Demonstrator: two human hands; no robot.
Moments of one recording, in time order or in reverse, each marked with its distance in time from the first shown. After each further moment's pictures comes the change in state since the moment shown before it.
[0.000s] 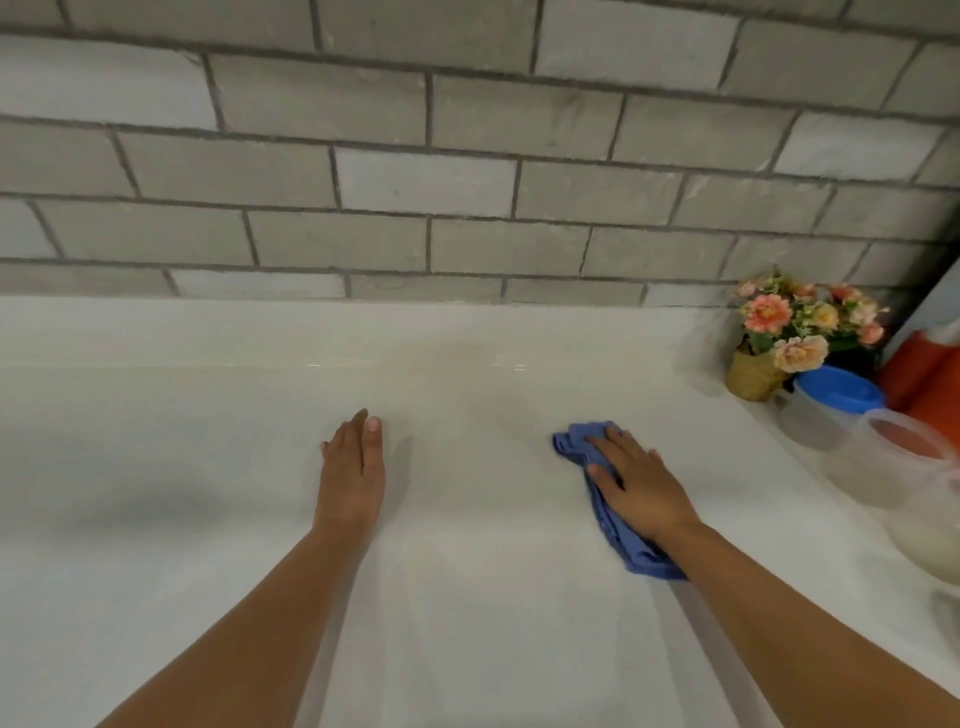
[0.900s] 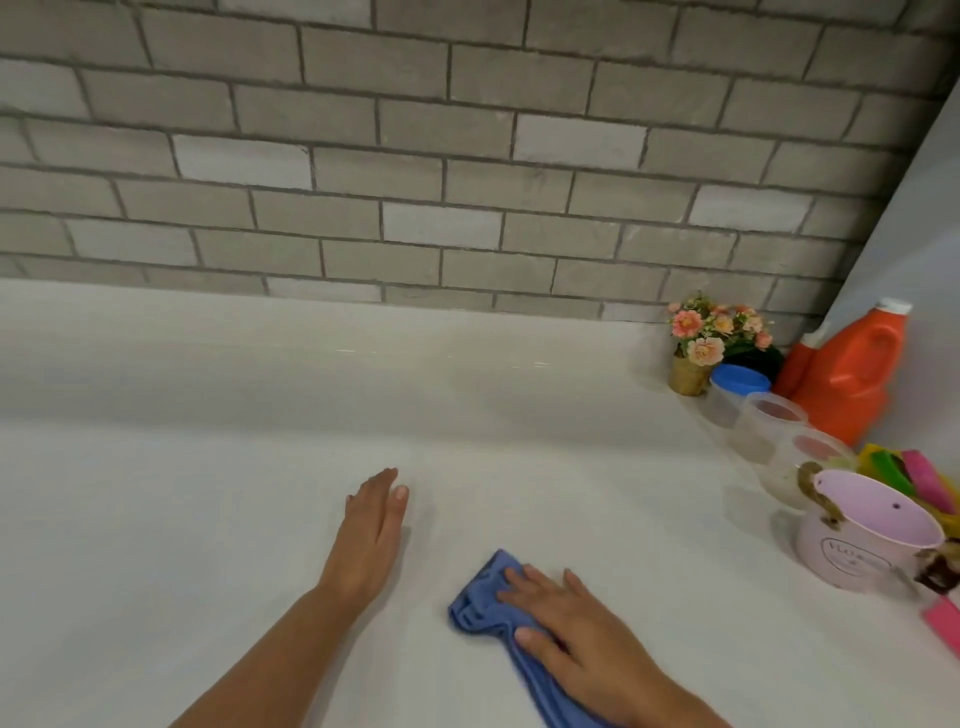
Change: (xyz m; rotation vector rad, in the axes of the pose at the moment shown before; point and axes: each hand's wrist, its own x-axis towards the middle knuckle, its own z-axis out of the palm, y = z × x) left_hand -0.212 0.011 -0.043 0.006 -0.121 0.071; right_hand -0.261 -0.040 0.003 0.068 -0.249 -0.446
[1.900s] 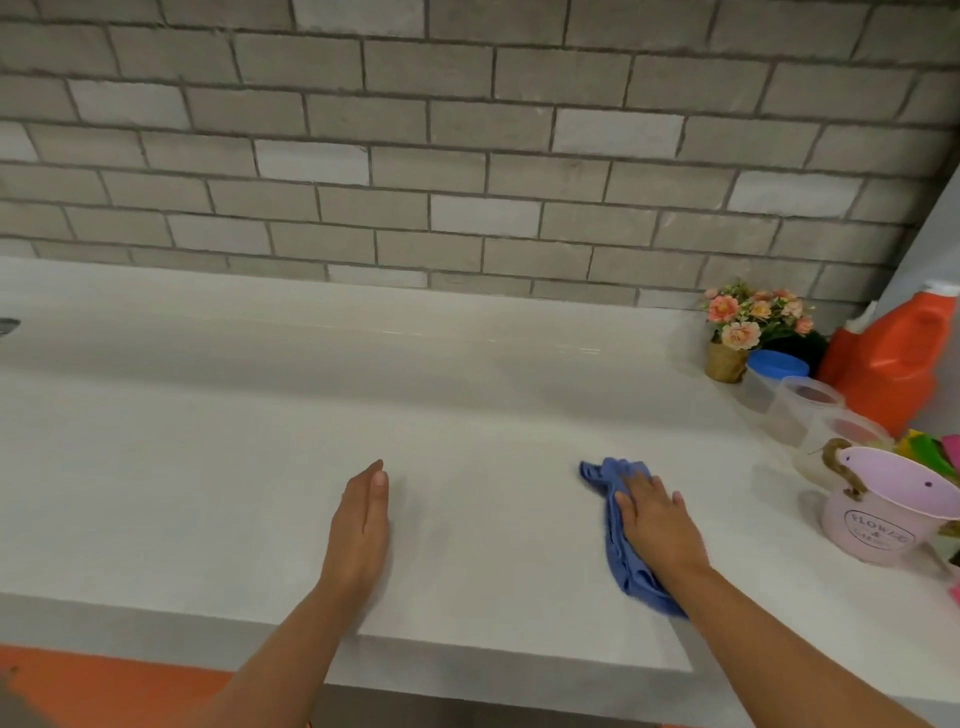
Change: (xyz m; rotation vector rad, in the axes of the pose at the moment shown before) left_hand -0.069 -0.008 -0.028 -0.150 0.243 -0.075; right_hand 0.020 0.057 -0.020 -0.156 0.257 0.502
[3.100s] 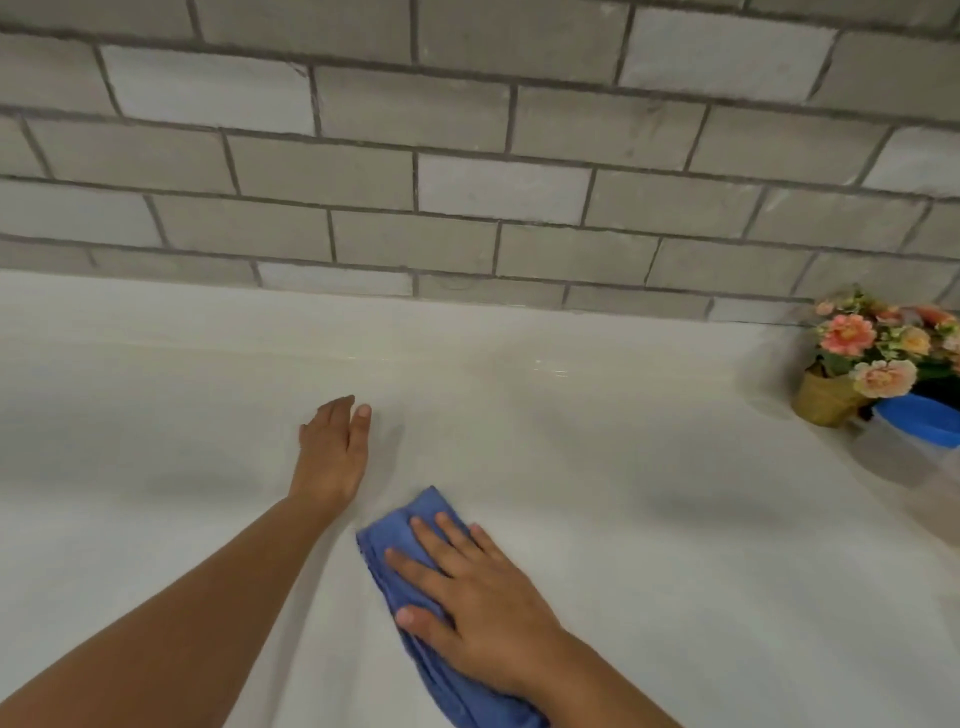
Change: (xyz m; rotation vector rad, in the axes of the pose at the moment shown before) left_hand 0.308 -0.045 0.041 0.404 -0.088 0.072; right_hand 0.127 -0.206 0.057 0.073 -0.247 -0.691
